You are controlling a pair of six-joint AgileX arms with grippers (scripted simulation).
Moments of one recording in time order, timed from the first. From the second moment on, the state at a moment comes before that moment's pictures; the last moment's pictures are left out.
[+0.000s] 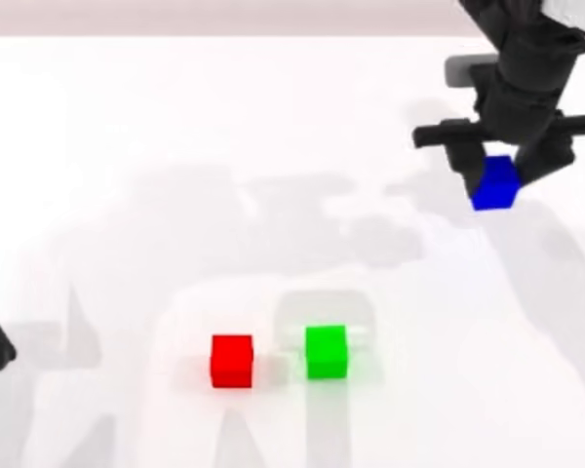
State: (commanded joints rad) left arm 0.02 0.00 0.00 0.00 0.00 0.00; right arm 0.33 2.20 1.90 -1.25 0.01 0.24
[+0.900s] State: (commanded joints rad) left arm 0.02 0.00 0.00 0.00 0.00 0.00; right arm 0.68 1.84 1.40 -1.12 0.01 0.68
